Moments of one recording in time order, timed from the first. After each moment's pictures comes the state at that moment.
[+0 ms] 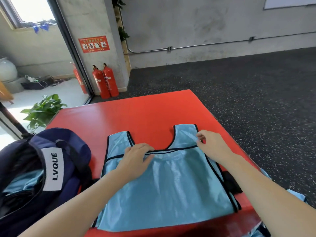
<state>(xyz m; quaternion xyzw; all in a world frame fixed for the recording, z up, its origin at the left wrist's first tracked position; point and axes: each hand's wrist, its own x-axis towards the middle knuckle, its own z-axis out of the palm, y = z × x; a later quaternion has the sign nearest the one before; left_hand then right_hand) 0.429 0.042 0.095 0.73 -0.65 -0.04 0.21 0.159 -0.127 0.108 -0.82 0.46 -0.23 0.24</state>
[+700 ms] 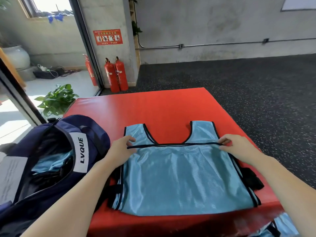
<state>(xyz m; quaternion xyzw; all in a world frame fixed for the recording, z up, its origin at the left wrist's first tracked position) 0.524 0.099 0.106 0.83 -0.46 -0.17 0.27 0.136 -0.127 0.103 -0.84 0.46 -0.14 0.25</state>
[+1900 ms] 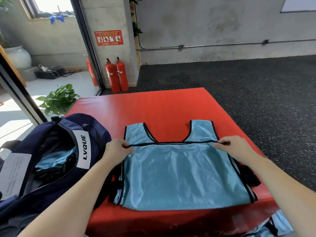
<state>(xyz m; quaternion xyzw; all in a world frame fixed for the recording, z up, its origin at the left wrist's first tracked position) 0.515 0.118 0.114 0.85 -0.39 -0.15 0.31 0.139 -0.099 0.115 -0.80 0.48 -0.19 0.31</state>
